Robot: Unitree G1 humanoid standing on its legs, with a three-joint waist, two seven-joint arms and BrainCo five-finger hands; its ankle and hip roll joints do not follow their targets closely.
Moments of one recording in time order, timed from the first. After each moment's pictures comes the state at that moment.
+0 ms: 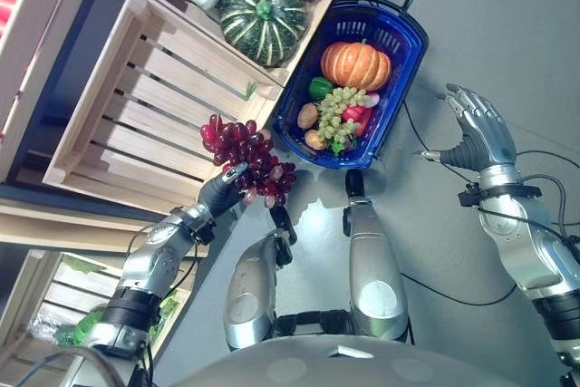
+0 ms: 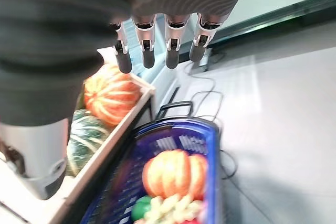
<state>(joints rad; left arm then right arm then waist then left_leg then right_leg) -0.05 0.45 -0.14 0.08 -0.81 0.19 -0.53 -0.03 -0.81 0.12 -0.18 -0.43 0.11 -0.18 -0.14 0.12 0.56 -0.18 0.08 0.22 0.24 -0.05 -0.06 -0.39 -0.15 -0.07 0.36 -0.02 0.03</state>
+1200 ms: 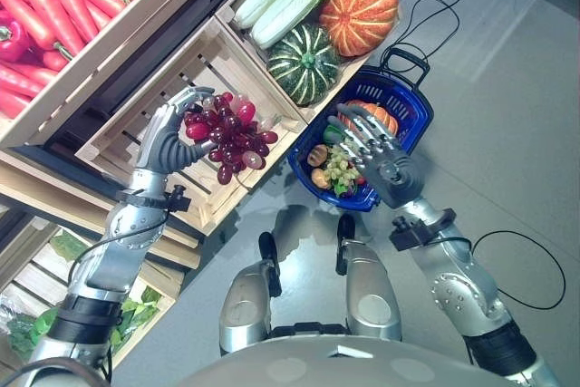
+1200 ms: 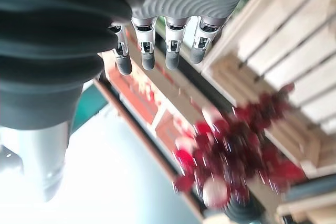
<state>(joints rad) -0.04 0.63 -0.08 -0.20 0.36 -0.28 0.34 0.04 -0.46 0.34 -0.40 0.87 -0.08 0.22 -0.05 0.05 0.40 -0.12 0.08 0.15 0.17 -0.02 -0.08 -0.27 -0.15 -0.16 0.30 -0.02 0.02</state>
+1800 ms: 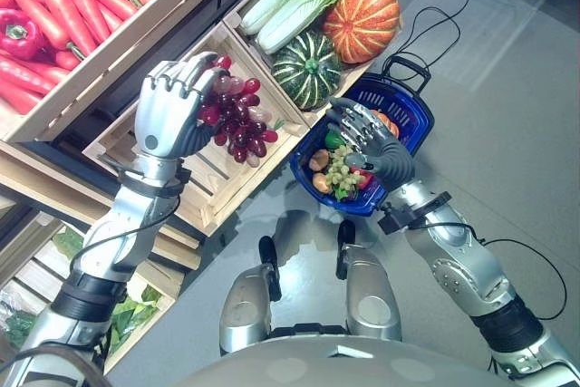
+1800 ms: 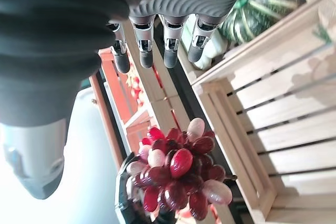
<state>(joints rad) -0.16 0.68 -0.20 -0.22 0.96 -0.08 0.61 -0.07 -0.57 0.37 -0.40 0.61 -0.01 -0.05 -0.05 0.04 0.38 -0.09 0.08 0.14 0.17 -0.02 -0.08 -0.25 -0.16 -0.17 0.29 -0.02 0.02</state>
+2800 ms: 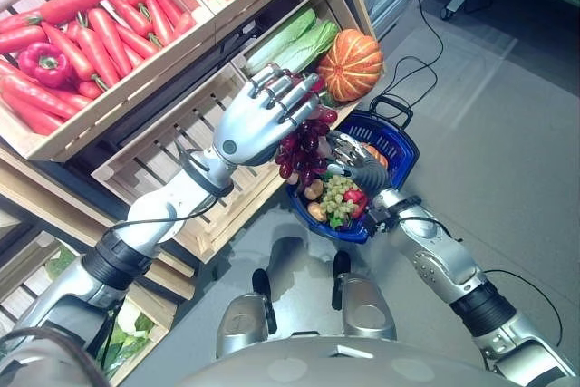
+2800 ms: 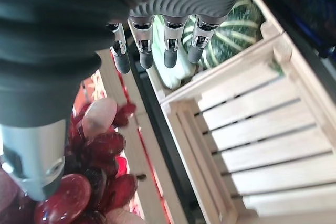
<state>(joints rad) -0.41 0.73 -0.54 -0.21 1.25 -0.09 0.64 -0.13 -0.52 0.47 -0.09 0.65 0.02 0.01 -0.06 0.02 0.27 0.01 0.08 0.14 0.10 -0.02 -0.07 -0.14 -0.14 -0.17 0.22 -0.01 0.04</state>
